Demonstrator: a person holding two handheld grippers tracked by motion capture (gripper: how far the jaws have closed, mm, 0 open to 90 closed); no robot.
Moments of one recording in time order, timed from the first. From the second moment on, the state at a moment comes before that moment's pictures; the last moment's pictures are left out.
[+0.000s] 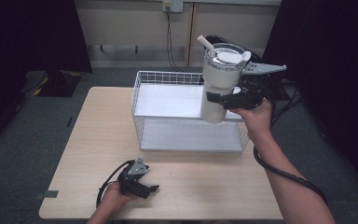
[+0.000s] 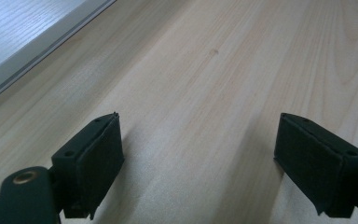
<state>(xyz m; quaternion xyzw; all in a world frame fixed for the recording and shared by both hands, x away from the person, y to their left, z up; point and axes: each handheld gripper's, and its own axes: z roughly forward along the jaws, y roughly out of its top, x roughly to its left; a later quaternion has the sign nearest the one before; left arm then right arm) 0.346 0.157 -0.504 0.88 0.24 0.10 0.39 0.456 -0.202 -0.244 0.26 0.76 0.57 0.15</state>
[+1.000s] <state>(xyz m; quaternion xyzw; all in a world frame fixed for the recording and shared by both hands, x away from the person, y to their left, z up) 0.346 0.157 -0.503 0.88 0.24 0.10 0.39 0.490 -0.189 -0.235 0.28 0.76 0.57 0.18</state>
